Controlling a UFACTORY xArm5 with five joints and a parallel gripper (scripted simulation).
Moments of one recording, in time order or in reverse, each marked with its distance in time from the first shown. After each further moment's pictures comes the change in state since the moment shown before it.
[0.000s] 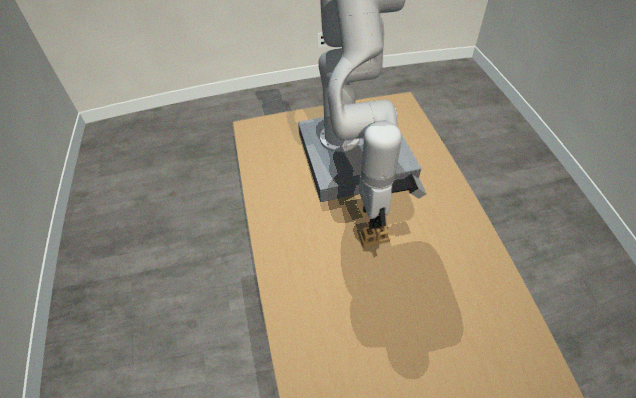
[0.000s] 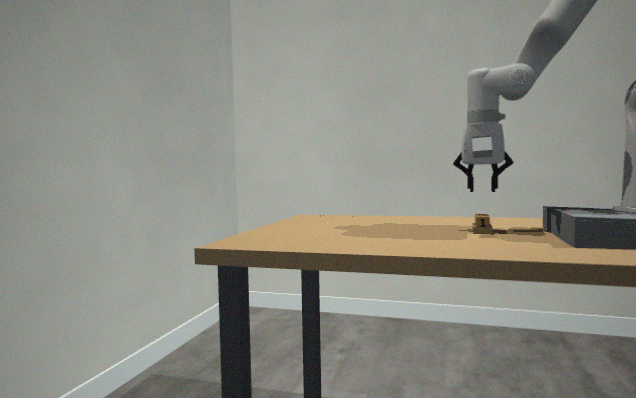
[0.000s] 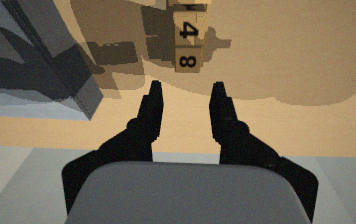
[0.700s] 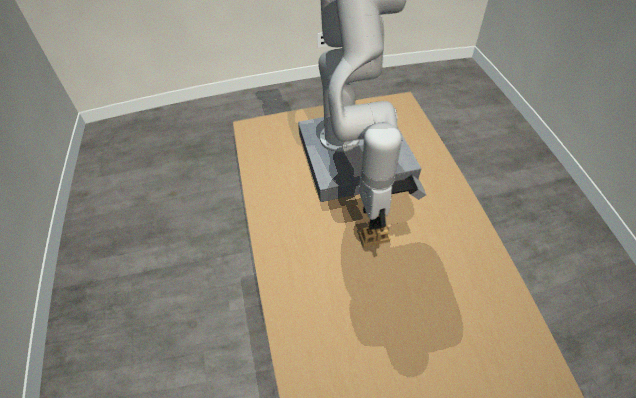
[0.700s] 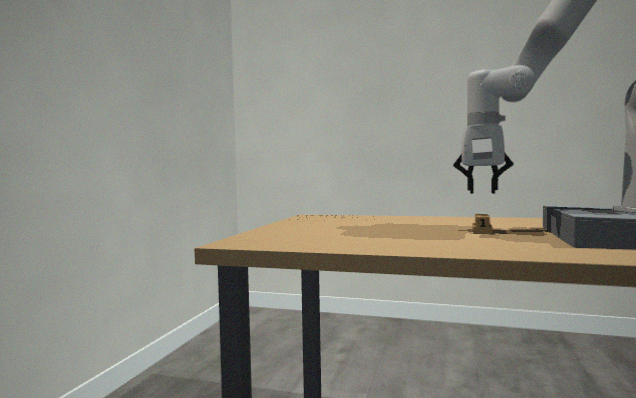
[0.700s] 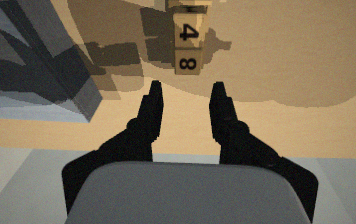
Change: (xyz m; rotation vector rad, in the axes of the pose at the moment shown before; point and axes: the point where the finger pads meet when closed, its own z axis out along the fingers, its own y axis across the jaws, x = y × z) arm 0.000 0.000 0.004 0.000 0.000 0.000
